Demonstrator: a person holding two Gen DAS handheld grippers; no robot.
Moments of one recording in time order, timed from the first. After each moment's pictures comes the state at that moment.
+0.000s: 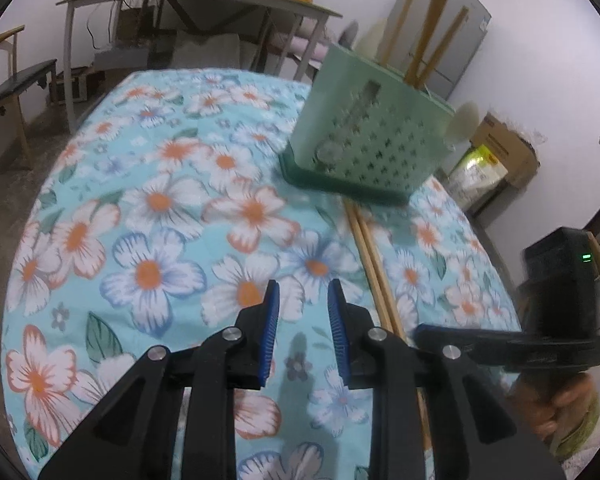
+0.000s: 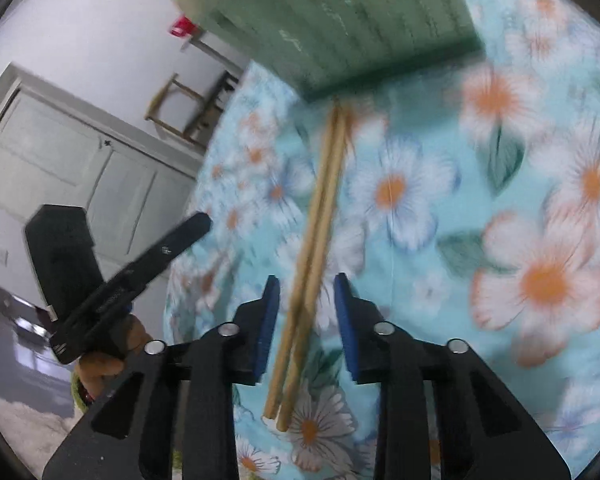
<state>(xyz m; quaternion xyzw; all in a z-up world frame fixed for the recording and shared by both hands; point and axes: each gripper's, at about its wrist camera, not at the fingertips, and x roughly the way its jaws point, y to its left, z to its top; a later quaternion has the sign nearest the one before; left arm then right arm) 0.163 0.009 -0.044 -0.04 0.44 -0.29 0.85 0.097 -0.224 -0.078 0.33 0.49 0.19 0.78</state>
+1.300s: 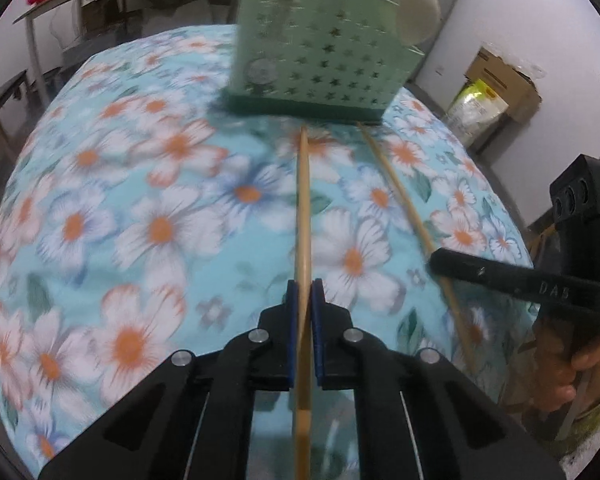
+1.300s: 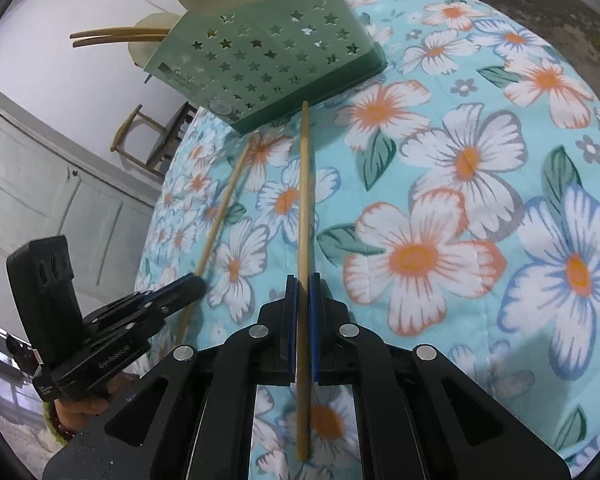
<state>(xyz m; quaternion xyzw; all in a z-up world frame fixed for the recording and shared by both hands) 0.129 -0.042 -0.067 0.05 0.50 -0.30 0.81 0.063 -0.273 -0.081 0.32 0.46 0.10 0.82</state>
